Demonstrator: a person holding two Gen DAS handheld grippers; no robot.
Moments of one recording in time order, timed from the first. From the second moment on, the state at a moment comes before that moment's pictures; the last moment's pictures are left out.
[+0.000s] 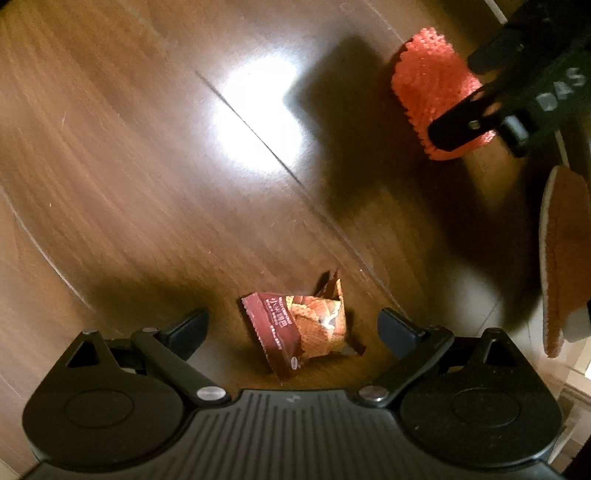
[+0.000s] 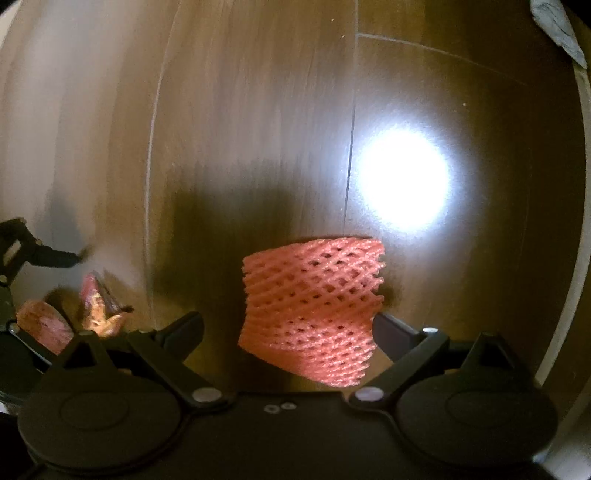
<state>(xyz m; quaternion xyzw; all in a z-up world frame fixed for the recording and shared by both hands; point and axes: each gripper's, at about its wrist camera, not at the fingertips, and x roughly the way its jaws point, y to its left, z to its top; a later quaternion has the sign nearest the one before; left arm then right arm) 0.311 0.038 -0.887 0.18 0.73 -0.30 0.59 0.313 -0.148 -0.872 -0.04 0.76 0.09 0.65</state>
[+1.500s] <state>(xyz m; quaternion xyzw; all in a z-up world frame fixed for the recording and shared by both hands) 0.395 0.056 -0.716 0.14 0.59 -0.18 0.77 0.372 -0.152 -0.685 -0.03 0.57 0.15 0.81</state>
